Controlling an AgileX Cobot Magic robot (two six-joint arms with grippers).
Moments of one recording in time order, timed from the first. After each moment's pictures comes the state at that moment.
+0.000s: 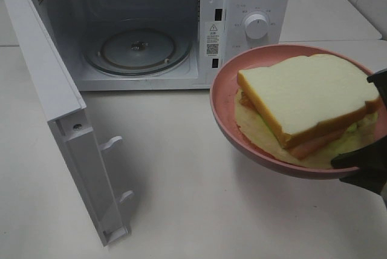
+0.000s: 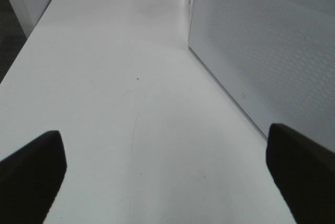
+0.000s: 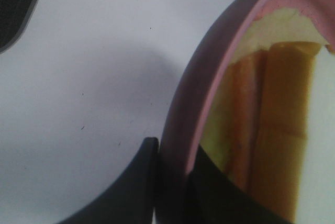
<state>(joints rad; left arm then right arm) 0.05 0.00 -0.50 -0.05 1.04 0.00 0.65 0.76 -0.43 -0.02 0.52 -1.40</state>
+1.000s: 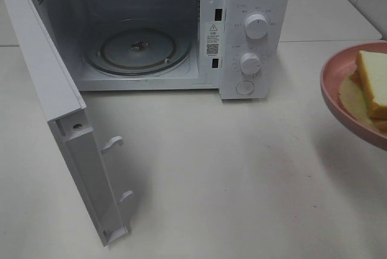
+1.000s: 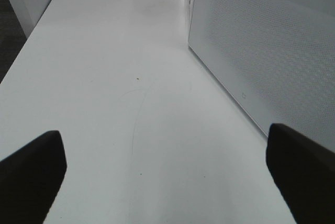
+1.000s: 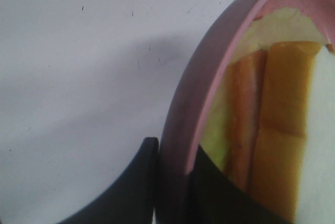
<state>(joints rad) 0.05 0.00 -0.50 -0.05 1.04 0.00 0.65 0.69 -0.41 -0.50 0.79 -0.61</state>
